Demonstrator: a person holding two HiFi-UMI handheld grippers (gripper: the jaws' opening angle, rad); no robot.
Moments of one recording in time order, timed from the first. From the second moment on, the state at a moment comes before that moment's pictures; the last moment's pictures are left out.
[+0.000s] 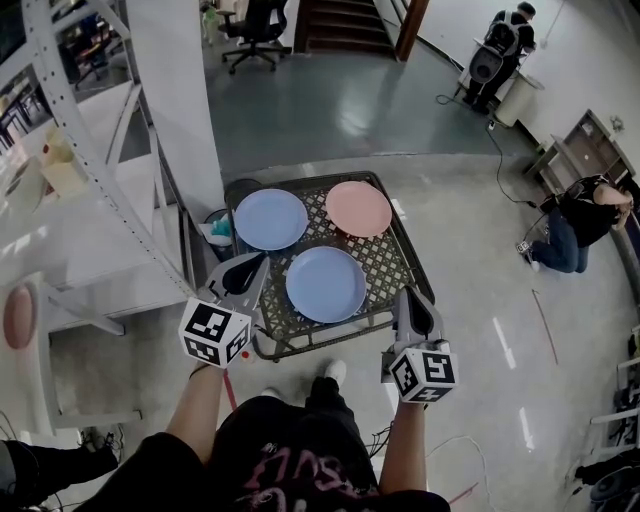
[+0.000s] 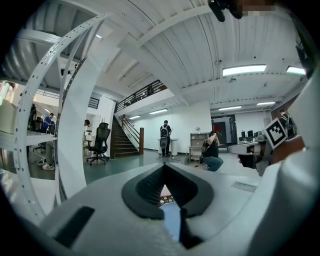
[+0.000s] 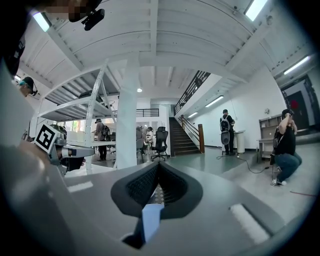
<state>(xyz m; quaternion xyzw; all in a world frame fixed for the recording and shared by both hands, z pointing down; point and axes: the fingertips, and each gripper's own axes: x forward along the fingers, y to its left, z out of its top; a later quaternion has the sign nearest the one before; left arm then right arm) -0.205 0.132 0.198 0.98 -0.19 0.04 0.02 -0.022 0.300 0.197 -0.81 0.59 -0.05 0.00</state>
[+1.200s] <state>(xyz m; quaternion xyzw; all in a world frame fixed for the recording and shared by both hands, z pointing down) -0.102 0.073 0.289 0.95 -0.25 0.16 0.07 0.108 0.214 0.287 -0.76 0.64 -0.15 -0.01</state>
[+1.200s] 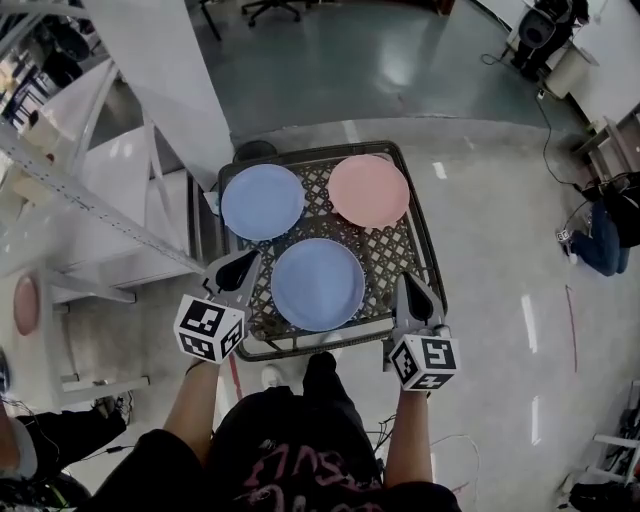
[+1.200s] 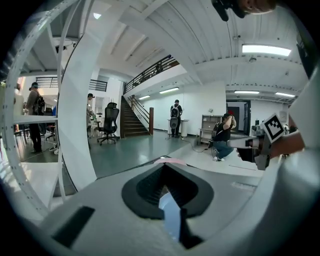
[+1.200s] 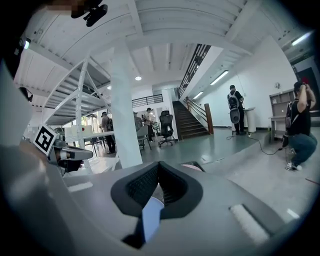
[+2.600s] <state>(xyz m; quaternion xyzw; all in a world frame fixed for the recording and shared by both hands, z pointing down) -0.090 0.037 0.426 0.91 -0.28 0.27 0.15 0.125 0.162 0.435 -0.70 0.64 -0.31 -0.07</state>
